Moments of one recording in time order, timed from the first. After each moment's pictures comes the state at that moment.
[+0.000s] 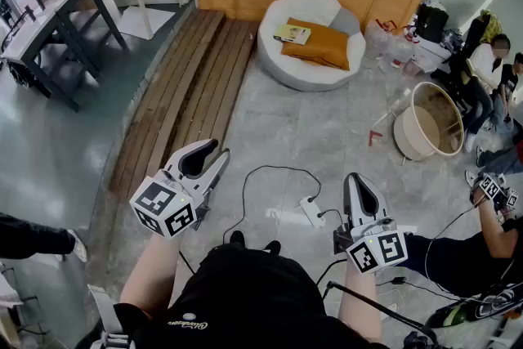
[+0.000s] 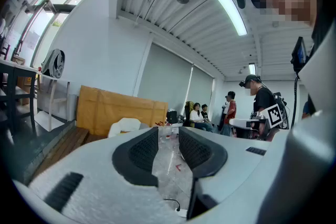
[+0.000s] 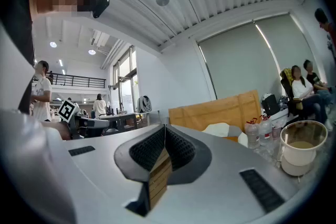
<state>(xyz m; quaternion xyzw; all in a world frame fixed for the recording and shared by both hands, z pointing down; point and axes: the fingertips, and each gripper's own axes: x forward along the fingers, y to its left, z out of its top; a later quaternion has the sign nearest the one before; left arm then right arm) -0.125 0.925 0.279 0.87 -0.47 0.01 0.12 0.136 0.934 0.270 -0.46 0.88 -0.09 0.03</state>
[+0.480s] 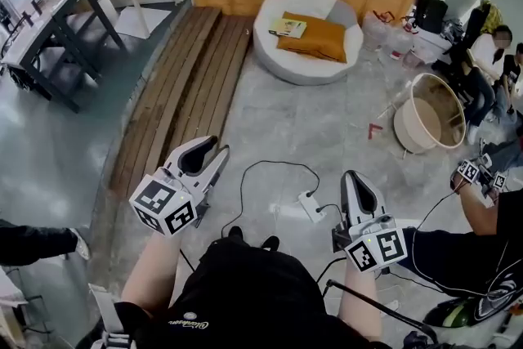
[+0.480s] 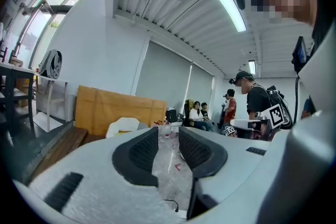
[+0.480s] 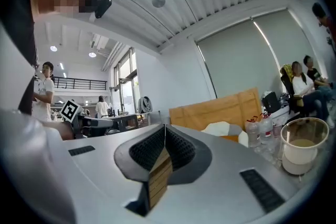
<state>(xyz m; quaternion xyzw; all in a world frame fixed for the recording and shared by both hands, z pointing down) -0.079 0.916 0.278 0.87 -0.48 0.01 0.12 0.174 0.930 0.274 -0.45 0.89 -0.09 0.03</state>
